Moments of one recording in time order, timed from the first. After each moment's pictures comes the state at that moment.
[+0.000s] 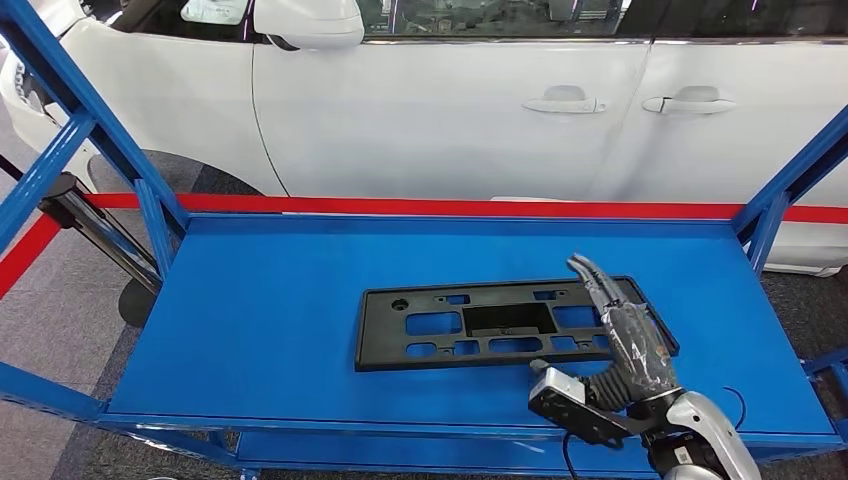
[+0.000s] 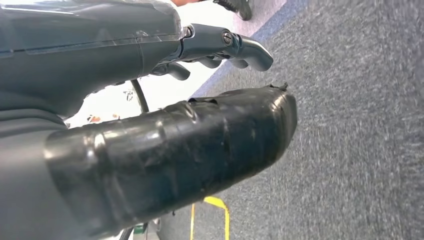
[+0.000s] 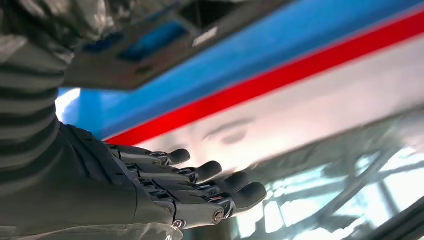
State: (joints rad) left arm 0.03 -0.16 0.97 -0.29 -1.51 -0.21 0.11; right arm 0.11 -0.25 0.07 -1.68 0.83 0.16 -0.24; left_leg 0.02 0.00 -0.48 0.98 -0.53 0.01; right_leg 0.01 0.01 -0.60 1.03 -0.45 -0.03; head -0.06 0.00
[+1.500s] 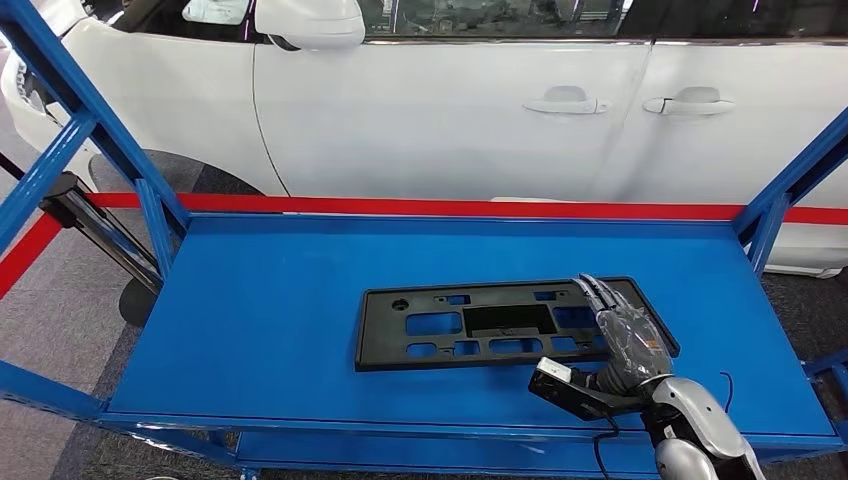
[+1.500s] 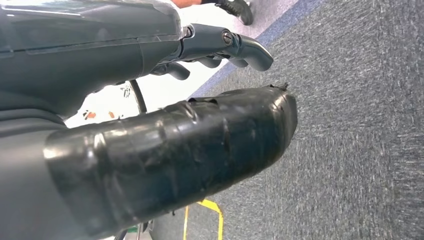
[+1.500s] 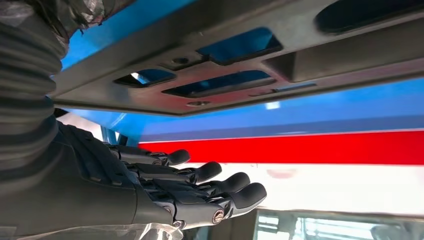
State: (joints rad) left arm 0.02 -0.12 1.00 -0.29 -1.51 -0.21 0.09; right arm -0.01 -0.37 0.15 -1.41 0.98 0.11 -0.13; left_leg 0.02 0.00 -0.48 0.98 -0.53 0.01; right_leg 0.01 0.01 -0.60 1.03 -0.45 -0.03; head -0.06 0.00
